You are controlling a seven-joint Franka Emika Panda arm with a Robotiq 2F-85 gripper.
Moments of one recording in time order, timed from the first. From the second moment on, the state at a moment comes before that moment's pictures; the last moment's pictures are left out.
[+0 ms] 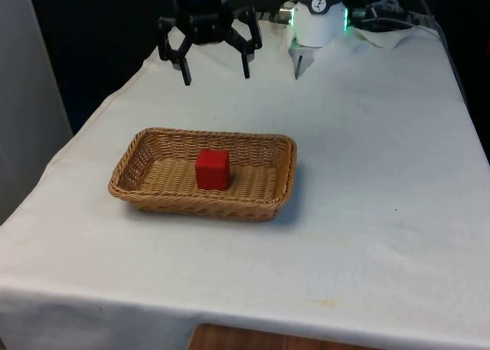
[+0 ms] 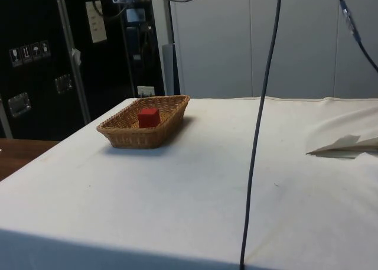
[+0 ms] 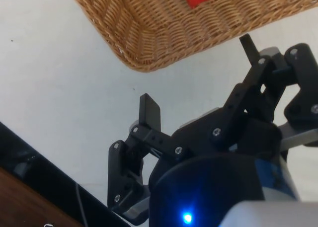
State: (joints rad) arm 0.19 0.53 -0.50 -1.58 0.36 2.00 -0.57
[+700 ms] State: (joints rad) arm 0.21 0.42 -0.50 -1.71 0.34 2.00 -0.57
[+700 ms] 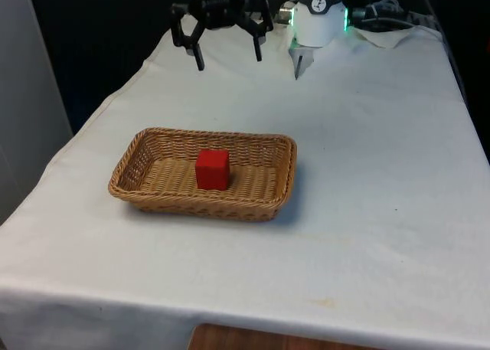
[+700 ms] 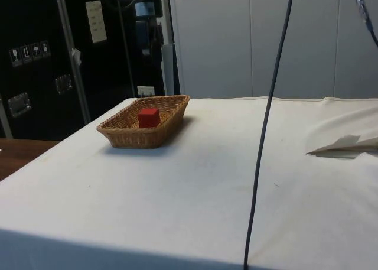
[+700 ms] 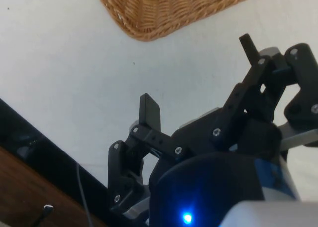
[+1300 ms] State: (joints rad) arm 0.22 0.33 -0.50 -1.83 0.32 2.00 -0.57
